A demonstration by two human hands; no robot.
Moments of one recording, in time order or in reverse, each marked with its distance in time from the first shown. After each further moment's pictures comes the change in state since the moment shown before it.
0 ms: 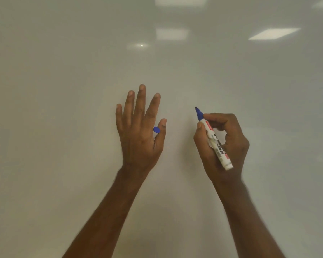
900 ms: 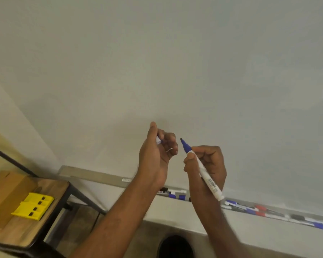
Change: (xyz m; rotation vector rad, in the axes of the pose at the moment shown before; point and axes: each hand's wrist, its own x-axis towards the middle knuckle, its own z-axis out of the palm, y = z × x) left_hand -0.200 0.106 -0.113 -1.266 -0.137 -1.776; right_hand -0.228 -0.075 -0.102 0.454 -0.311 0.788
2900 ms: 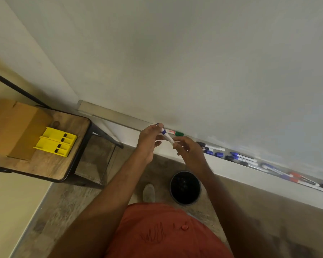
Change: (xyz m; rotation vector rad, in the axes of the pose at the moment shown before) left_hand 0.122 -0.070 -0.318 0.329 0.355 -0.423; right_hand -0.102 0.238 0.127 -0.553 -0.688 0.750
